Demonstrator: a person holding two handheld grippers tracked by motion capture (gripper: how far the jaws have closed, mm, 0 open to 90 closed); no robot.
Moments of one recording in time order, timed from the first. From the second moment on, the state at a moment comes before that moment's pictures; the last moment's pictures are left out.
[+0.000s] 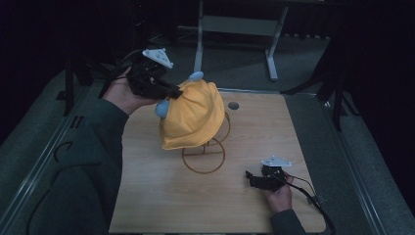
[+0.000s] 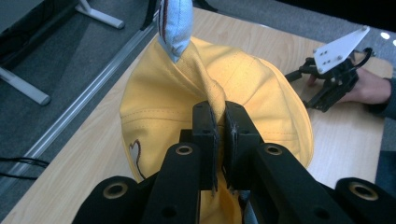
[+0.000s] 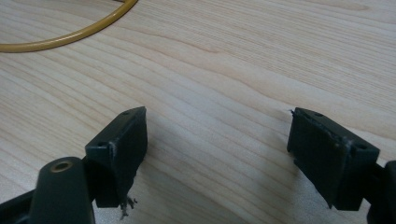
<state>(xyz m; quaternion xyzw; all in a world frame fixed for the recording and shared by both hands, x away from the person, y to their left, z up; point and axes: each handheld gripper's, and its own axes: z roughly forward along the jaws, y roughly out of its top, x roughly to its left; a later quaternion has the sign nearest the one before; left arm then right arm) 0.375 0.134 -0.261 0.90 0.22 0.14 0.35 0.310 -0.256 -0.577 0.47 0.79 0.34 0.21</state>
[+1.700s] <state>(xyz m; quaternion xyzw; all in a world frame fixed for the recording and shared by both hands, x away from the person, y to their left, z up) 0.393 0.077 -0.298 0.89 0.24 0.13 0.36 0.310 -0.256 -0.577 0.47 0.79 0.34 0.20</state>
